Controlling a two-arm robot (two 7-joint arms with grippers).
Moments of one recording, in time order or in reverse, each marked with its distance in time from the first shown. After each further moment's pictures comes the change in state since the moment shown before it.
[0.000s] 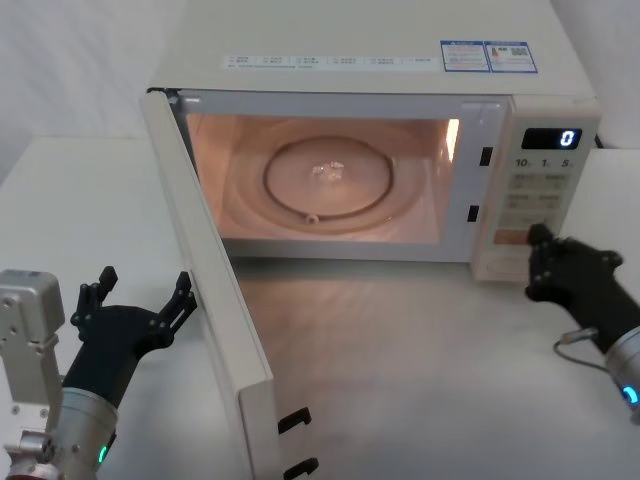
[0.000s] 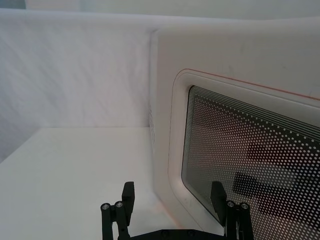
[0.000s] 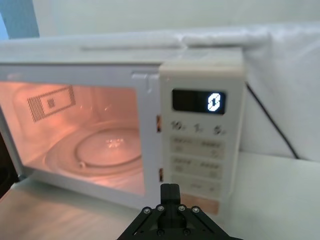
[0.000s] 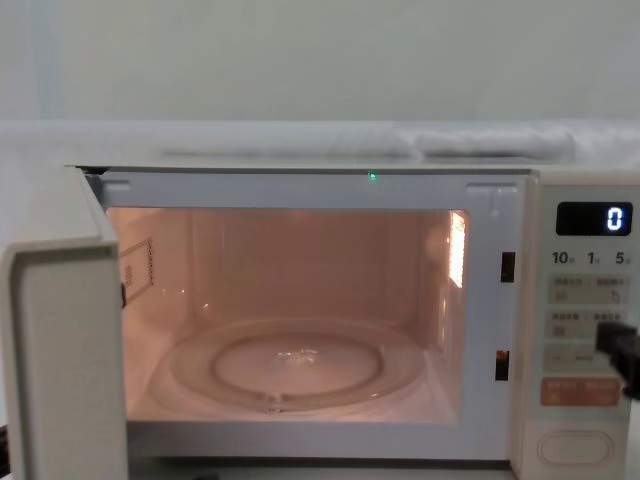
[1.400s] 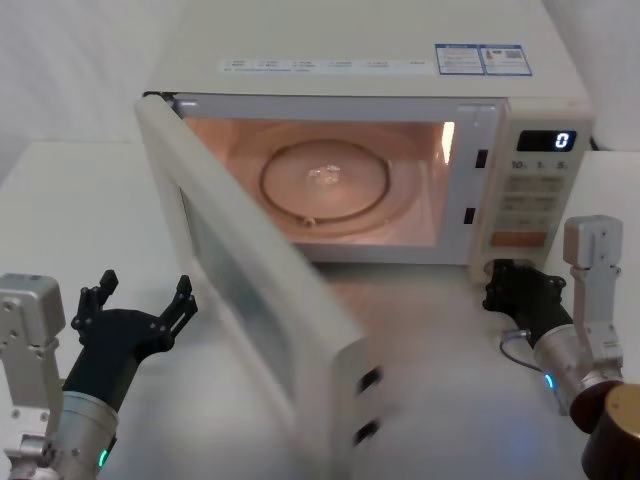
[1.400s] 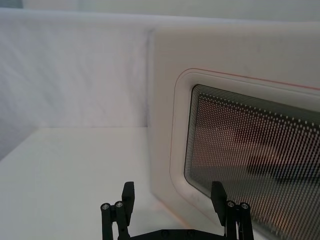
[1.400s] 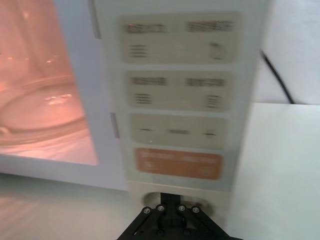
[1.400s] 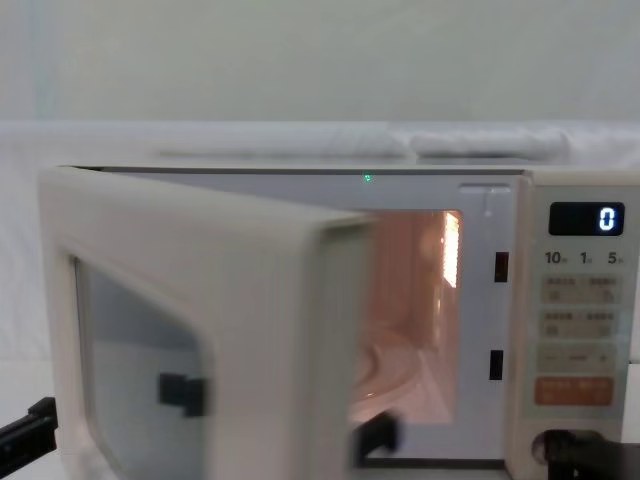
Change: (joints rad) left arm 0.000 0.000 0.000 0.000 0.000 0.000 0.000; right arm 0.241 -0.148 -0.020 0.482 -0.112 -0.090 -0.109
